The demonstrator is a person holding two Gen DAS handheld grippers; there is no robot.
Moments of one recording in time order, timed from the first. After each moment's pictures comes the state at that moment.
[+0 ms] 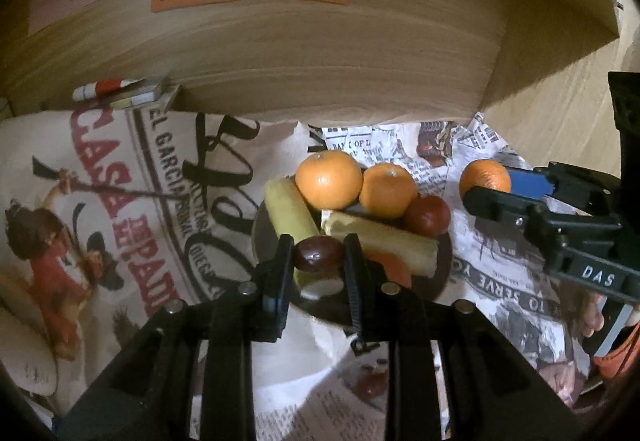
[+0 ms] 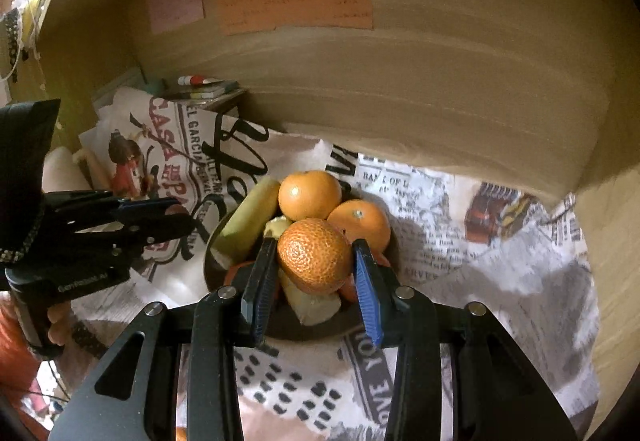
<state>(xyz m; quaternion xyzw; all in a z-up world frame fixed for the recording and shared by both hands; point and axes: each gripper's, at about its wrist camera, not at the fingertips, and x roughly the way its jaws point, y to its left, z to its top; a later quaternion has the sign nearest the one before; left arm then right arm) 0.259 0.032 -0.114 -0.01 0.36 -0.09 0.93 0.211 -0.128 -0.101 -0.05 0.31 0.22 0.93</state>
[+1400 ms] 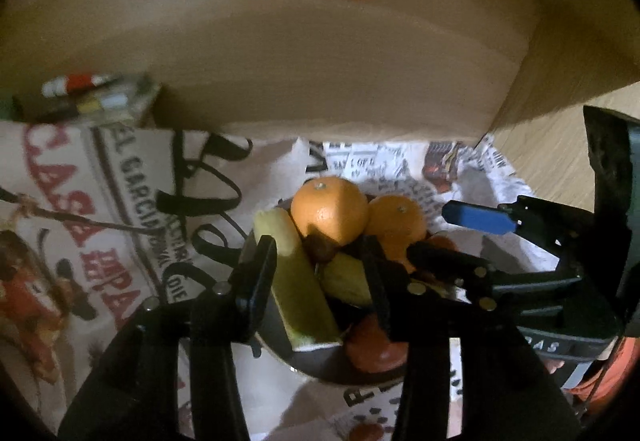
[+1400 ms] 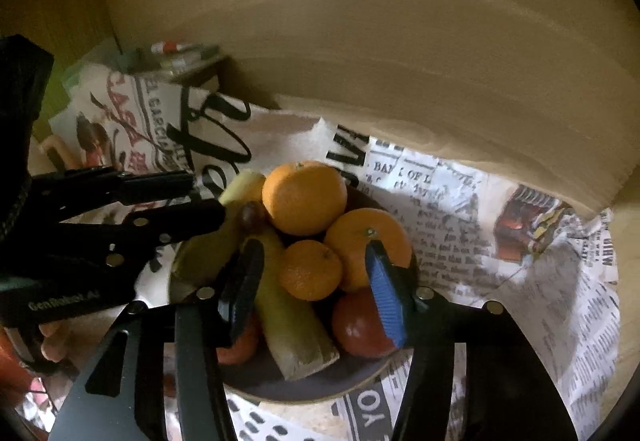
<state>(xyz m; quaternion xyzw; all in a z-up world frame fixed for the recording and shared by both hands) 0.297 0.037 -0.112 -0.05 0.37 -0.10 0.92 0.268 -0.102 -0.120 -0.07 0.36 0.23 0.90</state>
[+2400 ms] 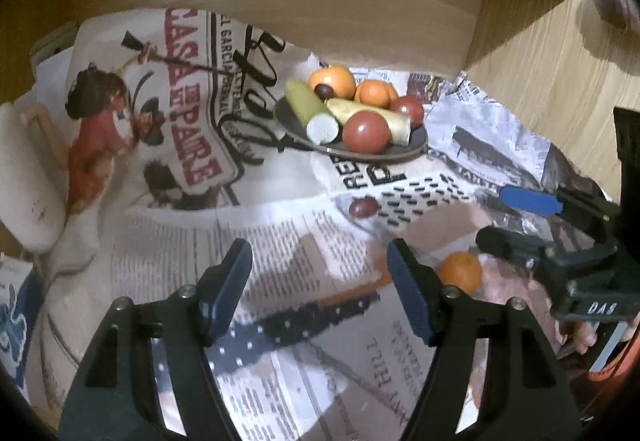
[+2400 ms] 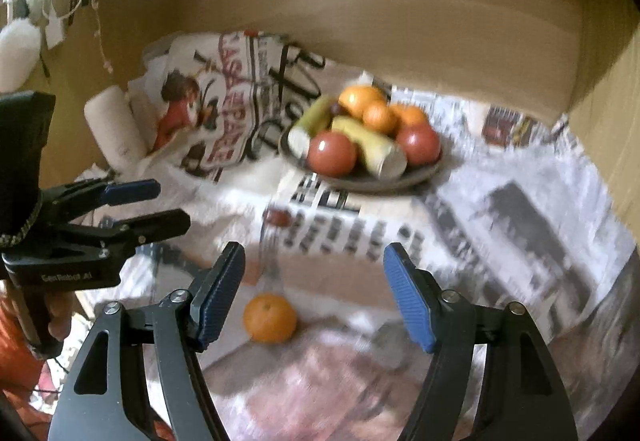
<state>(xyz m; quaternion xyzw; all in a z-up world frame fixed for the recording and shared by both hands) 0.103 0.039 -0.163 -0.03 0.37 -0.06 0.93 0.086 -0.120 -0.159 -0.03 0.33 0.23 0.91</state>
